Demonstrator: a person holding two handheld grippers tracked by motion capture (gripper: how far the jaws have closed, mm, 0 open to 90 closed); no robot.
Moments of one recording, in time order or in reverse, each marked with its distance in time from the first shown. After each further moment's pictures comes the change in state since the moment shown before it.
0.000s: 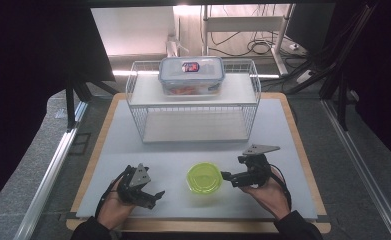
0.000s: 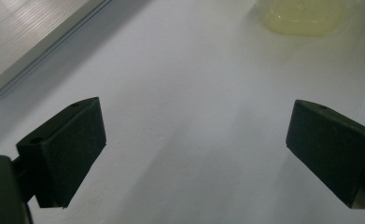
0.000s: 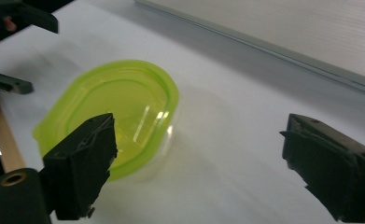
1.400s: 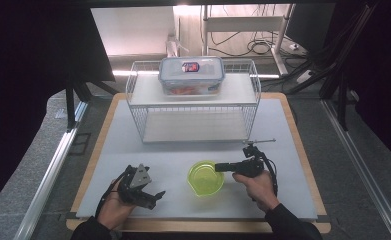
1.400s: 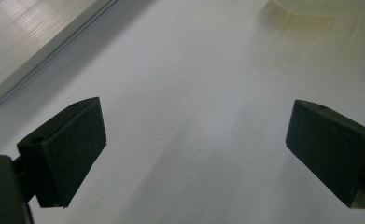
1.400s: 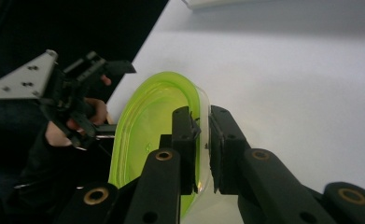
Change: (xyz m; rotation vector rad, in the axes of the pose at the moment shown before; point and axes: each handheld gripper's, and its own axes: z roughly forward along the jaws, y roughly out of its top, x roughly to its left) left arm -0.001 0.001 -0.001 -0.012 0.005 0.015; right arm -0.028 0.003 0.029 0.036 0.404 0.445
